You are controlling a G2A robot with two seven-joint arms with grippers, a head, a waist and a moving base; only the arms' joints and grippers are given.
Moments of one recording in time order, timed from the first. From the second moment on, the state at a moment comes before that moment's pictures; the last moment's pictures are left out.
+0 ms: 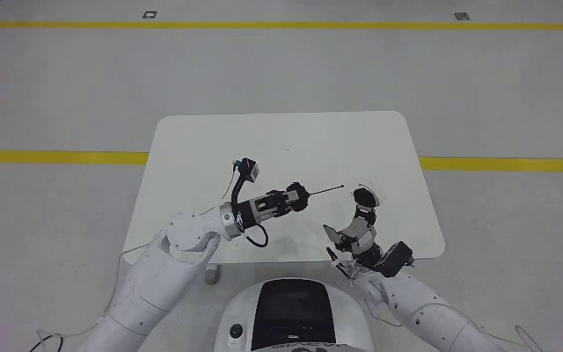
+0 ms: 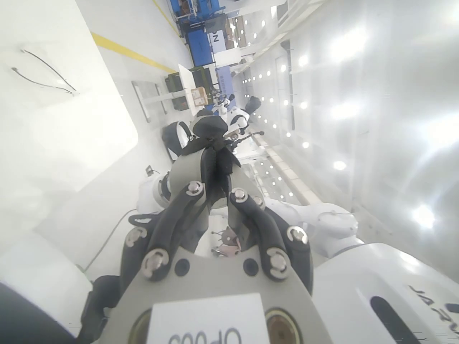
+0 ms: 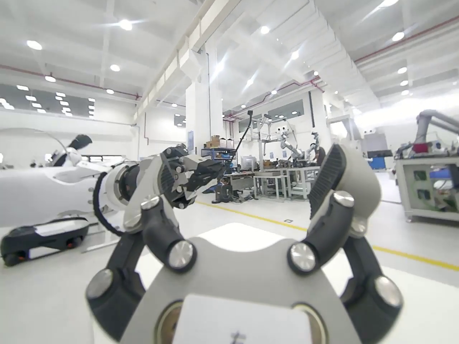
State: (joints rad) left arm 1.34 -1.13 -1.06 -1.66 -0.44 -0.20 -0.74; right arm -1.34 -1.06 0.64 -1.32 -1.12 -0.03 -1.39
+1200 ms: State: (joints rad) left arm 1.29 -1.15 -1.01 -1.60 -0.85 -0.05 -0.89; right arm -1.39 -1.08 0.83 -1.33 -1.49 0.34 -1.27
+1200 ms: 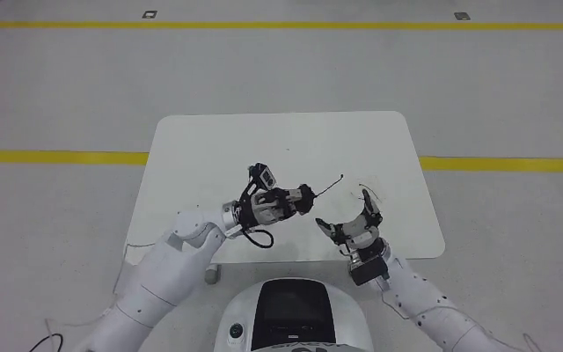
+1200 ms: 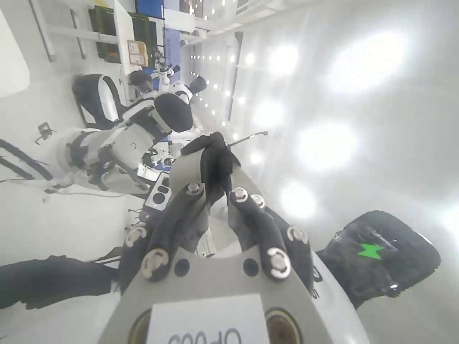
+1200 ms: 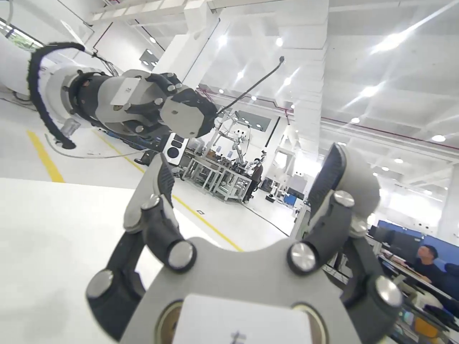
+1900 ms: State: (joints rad) left arm 1.25 -1.17 -0.96 -1.55 -0.97 -0.04 -0.89; right arm -1.45 -1.16 0.94 -1.34 -1.54 0.34 -1.30
